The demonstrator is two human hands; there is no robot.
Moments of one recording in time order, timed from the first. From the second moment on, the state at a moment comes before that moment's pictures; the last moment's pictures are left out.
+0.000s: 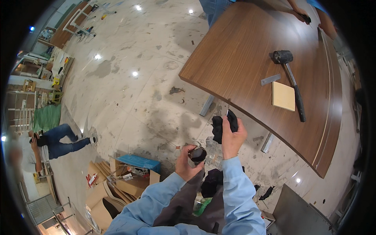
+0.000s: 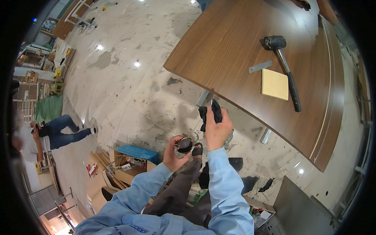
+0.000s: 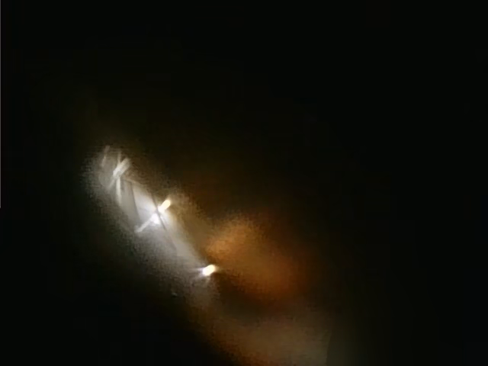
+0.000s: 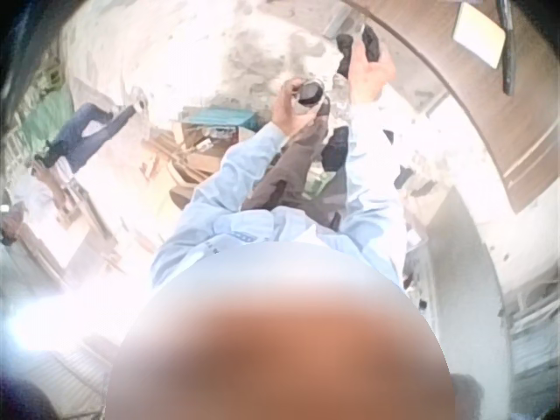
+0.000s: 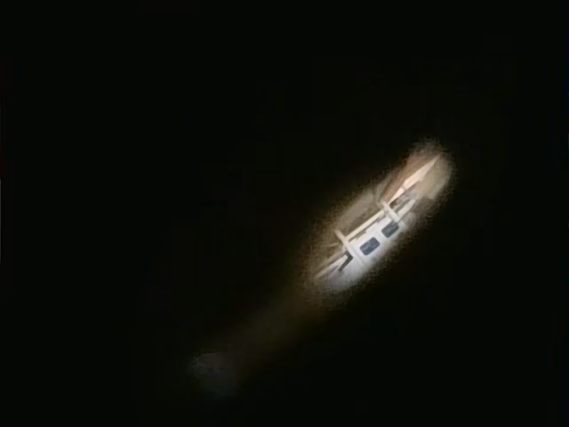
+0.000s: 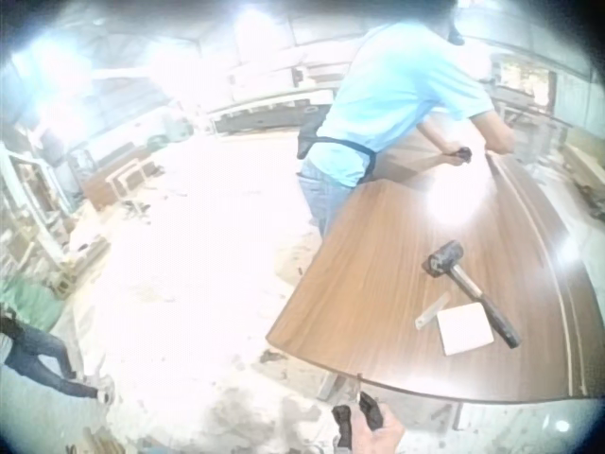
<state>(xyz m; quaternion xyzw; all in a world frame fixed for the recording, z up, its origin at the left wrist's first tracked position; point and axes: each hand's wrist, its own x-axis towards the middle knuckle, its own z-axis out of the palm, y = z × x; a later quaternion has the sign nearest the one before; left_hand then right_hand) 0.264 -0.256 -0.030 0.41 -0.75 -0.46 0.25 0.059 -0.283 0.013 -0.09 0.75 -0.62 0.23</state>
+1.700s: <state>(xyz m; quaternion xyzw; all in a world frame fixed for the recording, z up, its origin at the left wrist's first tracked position) 0.286 -0.268 -0.031 0.47 -0.70 -0.48 0.23 0.096 -0.315 0.030 -0.08 0.68 -0.66 0.30</state>
